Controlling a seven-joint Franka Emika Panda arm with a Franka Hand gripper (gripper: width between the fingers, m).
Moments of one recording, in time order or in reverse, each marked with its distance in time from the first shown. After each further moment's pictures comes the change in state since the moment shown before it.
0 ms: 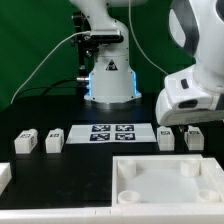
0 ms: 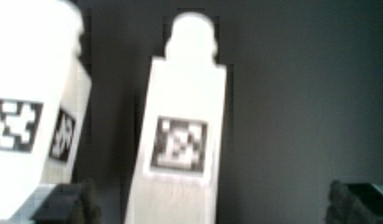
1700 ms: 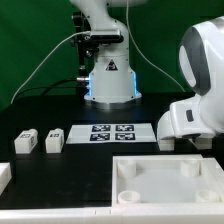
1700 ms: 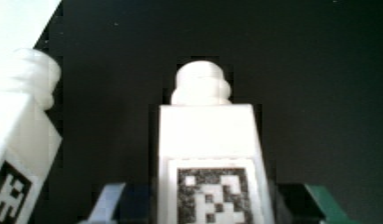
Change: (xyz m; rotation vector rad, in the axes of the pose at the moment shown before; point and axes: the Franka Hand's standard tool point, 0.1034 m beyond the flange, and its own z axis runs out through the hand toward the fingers) arm 0.002 -0.002 0.031 -0.008 -0.197 0.009
